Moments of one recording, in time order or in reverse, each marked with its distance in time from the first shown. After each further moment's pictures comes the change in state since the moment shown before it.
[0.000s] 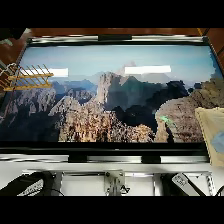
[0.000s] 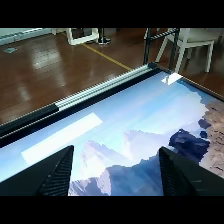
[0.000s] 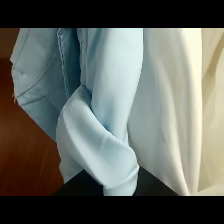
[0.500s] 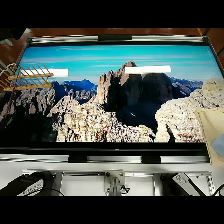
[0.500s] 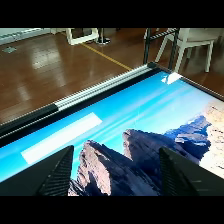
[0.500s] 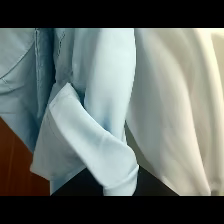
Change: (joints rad) left arm 0.000 0.000 0.000 0.000 -0.002 0.000; right arm -0.142 0.018 0.000 -0.006 0.071 0.016
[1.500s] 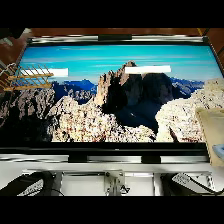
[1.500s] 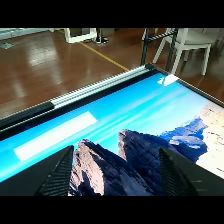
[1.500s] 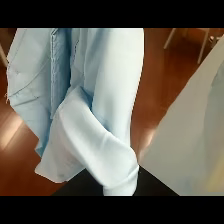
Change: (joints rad) left arm 0.000 0.000 0.000 0.000 0.000 -0.046; right arm 0.095 -0.160 0.000 0.193 -0.303 -0.062
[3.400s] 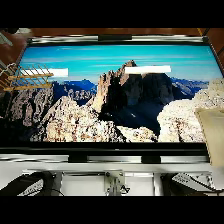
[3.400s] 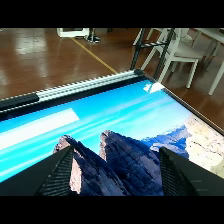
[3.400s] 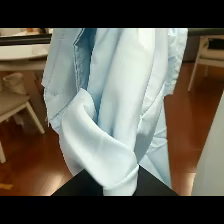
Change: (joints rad) left arm 0.000 0.006 0.000 0.000 0.001 -0.144; right arm -0.035 -0.027 0.000 0.014 -0.216 0.183
